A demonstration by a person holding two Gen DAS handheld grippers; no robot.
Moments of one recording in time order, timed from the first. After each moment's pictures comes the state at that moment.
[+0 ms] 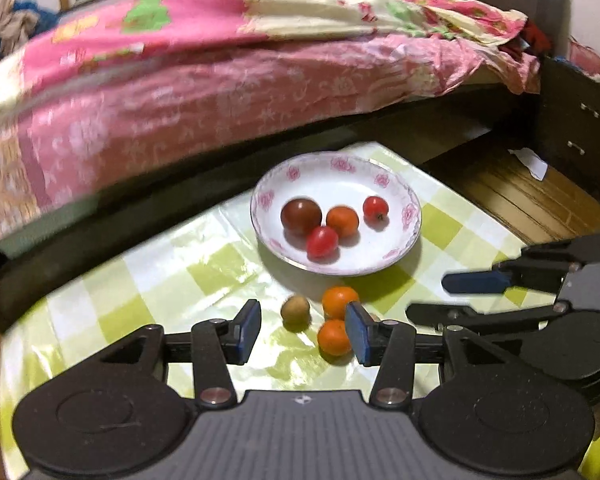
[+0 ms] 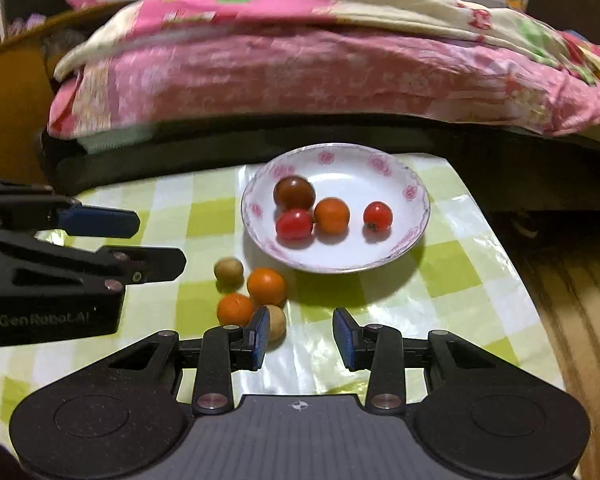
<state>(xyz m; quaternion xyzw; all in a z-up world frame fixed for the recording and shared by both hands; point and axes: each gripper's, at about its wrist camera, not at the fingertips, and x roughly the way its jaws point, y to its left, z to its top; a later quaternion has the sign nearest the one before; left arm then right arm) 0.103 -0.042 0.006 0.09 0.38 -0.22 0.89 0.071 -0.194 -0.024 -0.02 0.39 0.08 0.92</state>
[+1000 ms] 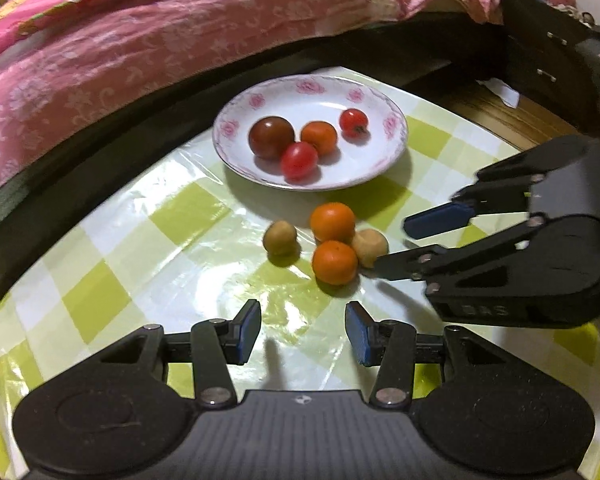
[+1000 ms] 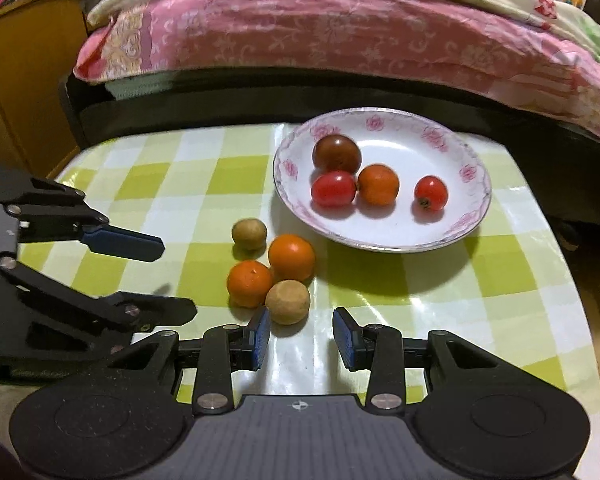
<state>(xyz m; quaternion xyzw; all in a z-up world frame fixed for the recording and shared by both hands) 0.104 -0.039 -0.040 0.16 0.42 -0.28 0.85 0.087 -0.183 -0.062 -0.05 0.42 0.15 0.89</state>
